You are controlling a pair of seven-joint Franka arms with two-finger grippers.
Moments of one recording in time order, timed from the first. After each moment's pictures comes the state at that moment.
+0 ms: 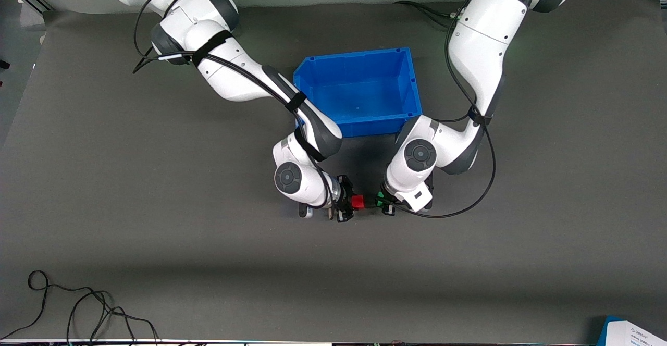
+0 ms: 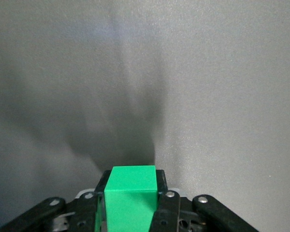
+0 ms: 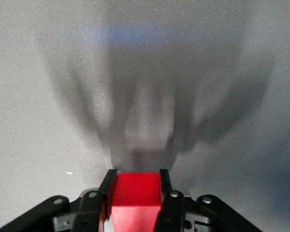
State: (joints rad) left arm -0.50 0.75 -0.05 -1.63 -0.09 2.50 -1.93; right arm 0.60 1.13 0.09 -1.03 0.39 2.35 1.98
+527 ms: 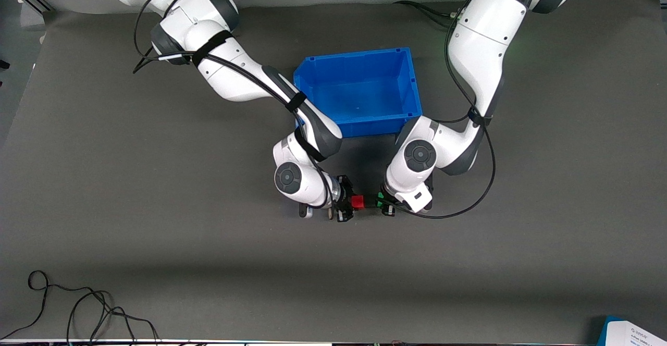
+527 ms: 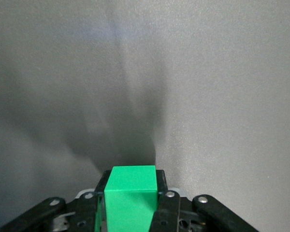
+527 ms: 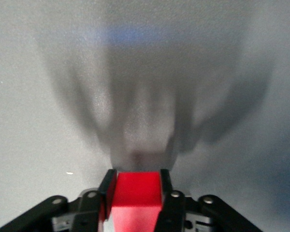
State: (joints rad) left arm -0.50 0.76 -0.05 -1.62 -0.09 2.50 -1.93; right arm 0.60 1.13 0.09 -1.03 0.39 2.36 1.98
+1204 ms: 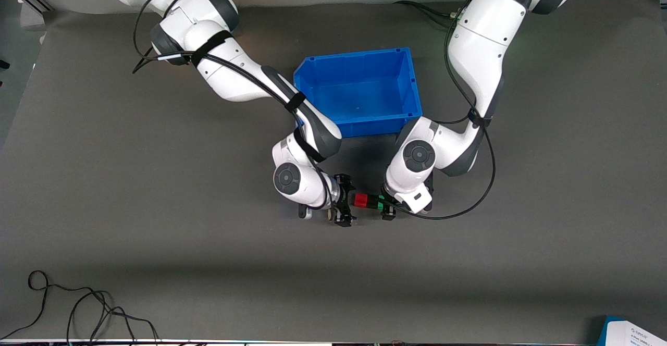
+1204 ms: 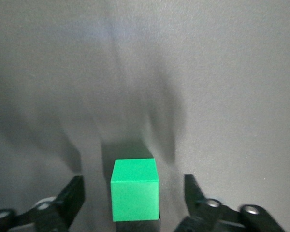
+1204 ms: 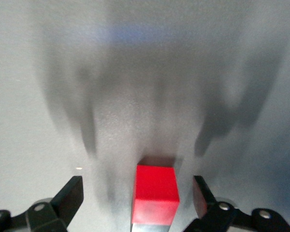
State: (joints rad) left arm -0.50 0.76 -0.05 -1.61 -0.07 2.50 -1.93; right arm 0.59 1.13 0.08 -1.01 0.39 2.33 1.98
